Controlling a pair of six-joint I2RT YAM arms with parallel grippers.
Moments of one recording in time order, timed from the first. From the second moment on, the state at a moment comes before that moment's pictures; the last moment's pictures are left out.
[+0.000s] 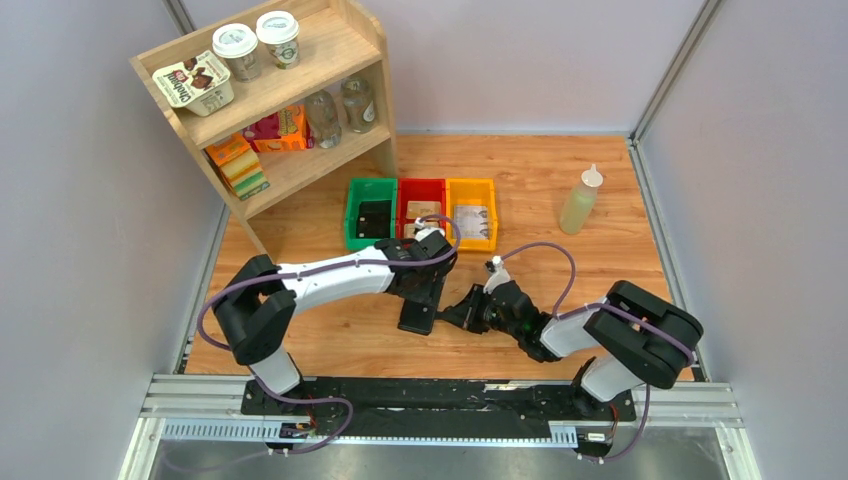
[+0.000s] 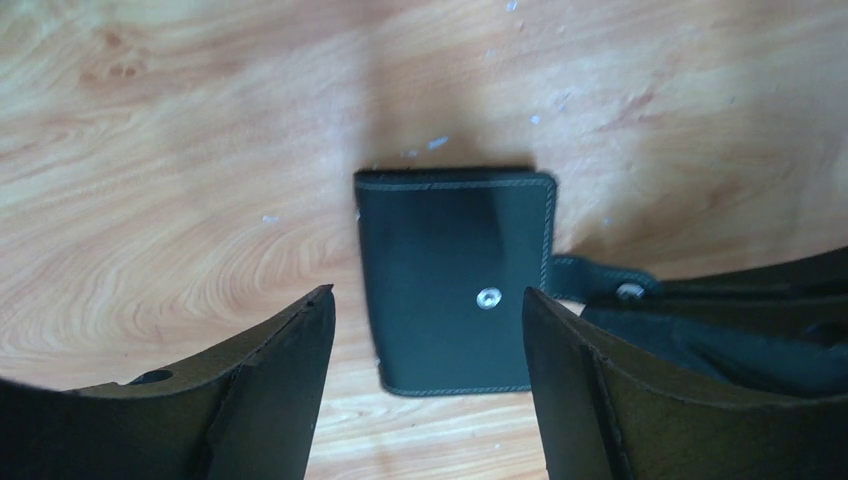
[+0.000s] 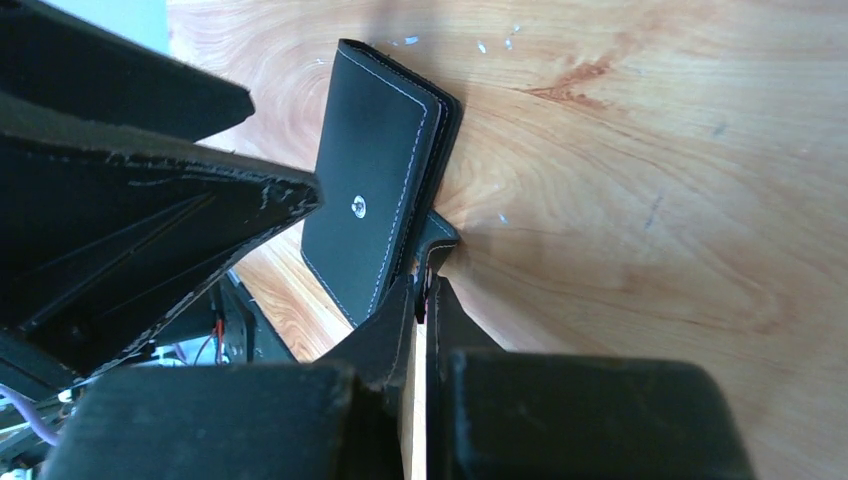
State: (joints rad) left arm -0.97 1.64 1.11 -0.67 -0.29 -0.63; right arm 0.86 1.50 0.23 0.79 -0.10 1.05
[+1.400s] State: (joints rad) left arm -0.96 1.52 1.07 -0.66 -0.33 -0.62; right arm 0.83 1.39 0.31 0.56 -0.14 0.94
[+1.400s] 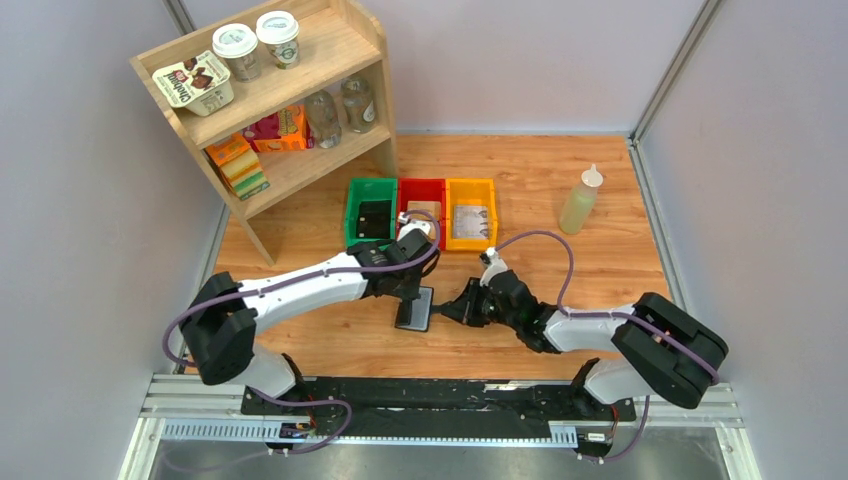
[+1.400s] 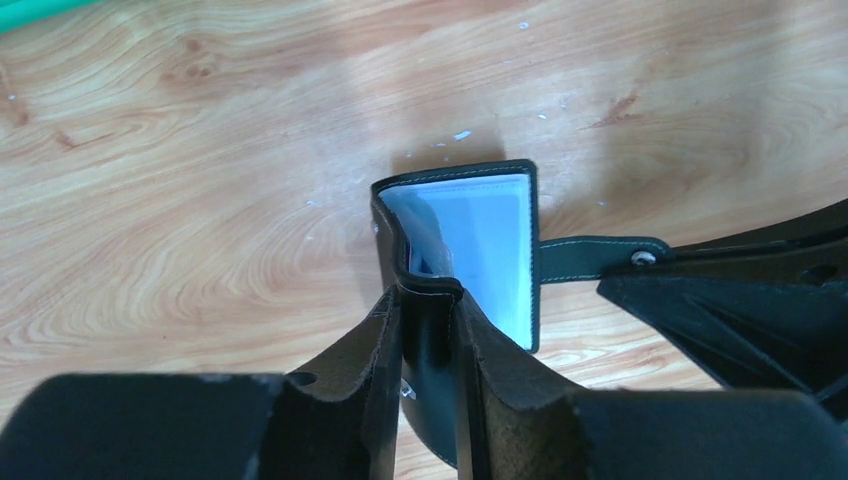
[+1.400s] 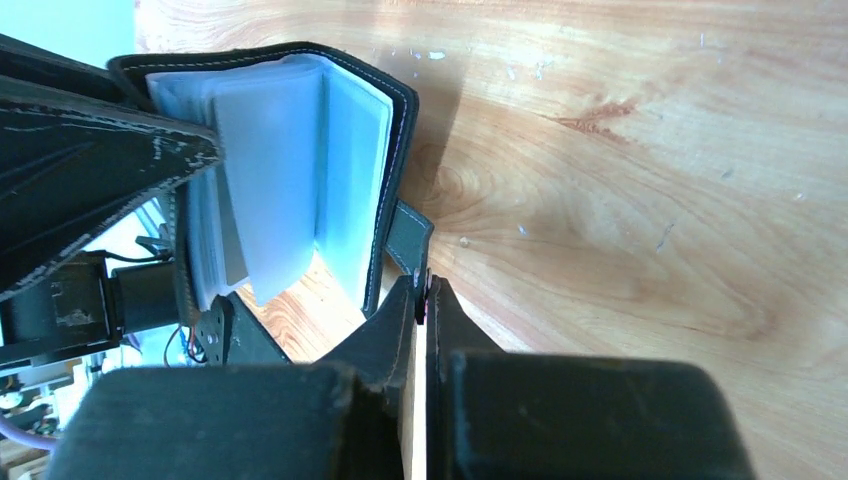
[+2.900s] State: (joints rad) left arm -0.77 1.24 0.80 -0.61 -0.12 -0.67; right arm 0.83 1.14 0.66 -0.18 0.09 0.74
